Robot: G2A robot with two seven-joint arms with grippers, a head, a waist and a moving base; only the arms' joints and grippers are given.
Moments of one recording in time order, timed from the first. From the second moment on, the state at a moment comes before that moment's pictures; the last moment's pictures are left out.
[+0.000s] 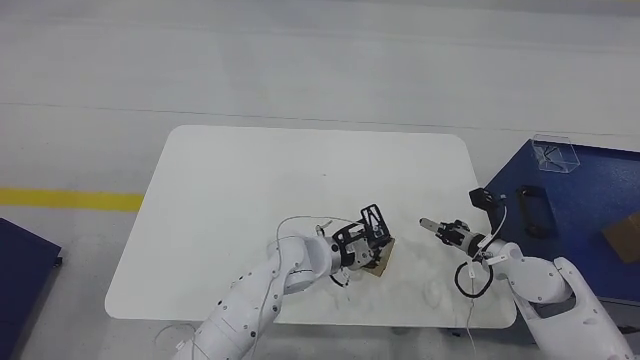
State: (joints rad) left arm 0.91 -1.52 -0.80 -1.24 1.33 -0.61 -0.27; right arm -1.40 -0.88 1.47 -1.58 -0.26 -0.07 0.63
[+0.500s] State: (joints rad) left arm 0.89 -1.52 -0.80 -1.22 1.31 -0.61 -0.25; right arm -1.40 -0.88 1.47 -1.58 -0.26 -0.07 0.63
